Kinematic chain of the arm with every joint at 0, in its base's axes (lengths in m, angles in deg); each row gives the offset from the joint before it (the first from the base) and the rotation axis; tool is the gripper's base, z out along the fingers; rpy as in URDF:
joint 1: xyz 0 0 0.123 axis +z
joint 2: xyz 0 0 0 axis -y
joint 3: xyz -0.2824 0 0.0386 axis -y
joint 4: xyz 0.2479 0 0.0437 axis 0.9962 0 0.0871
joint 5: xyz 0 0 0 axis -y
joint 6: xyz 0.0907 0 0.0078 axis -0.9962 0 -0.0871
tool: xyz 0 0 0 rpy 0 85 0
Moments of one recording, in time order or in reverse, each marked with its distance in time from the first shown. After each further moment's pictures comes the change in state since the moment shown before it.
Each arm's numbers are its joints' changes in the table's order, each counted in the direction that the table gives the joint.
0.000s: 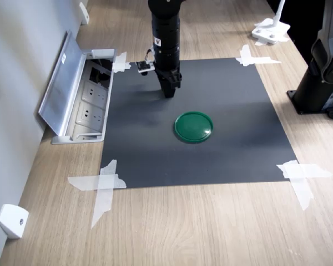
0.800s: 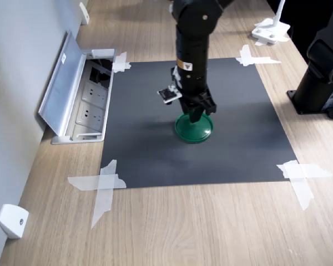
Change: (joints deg) arm 16.0 10.0 -11.8 1.1 1.6 -5.6
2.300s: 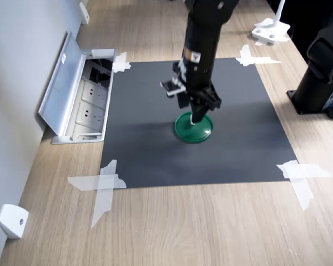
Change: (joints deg) arm -0.3 8.5 -1.0 2.6 5.1 2.6
